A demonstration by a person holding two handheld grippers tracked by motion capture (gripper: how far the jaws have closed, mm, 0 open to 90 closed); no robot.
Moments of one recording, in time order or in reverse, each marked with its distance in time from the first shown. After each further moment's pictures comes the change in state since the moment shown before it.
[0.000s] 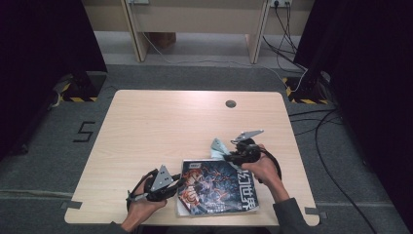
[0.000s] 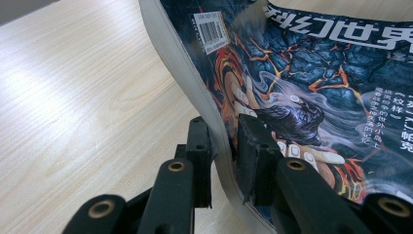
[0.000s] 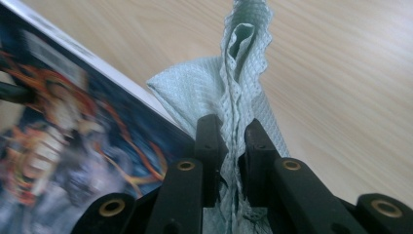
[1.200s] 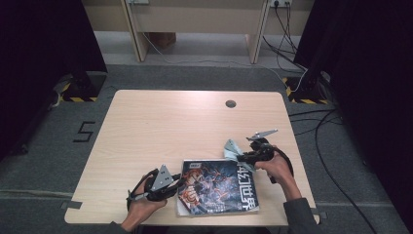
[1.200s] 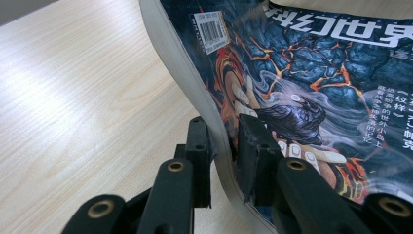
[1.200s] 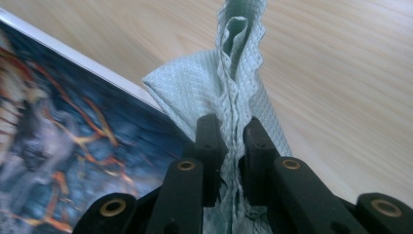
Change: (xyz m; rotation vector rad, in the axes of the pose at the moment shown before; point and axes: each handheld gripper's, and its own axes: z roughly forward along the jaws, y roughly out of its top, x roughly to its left) left arm 0.001 0.000 0.001 0.004 -0.003 0.006; right arm -0.050 -0.032 -0.014 0.061 -0.016 0.126
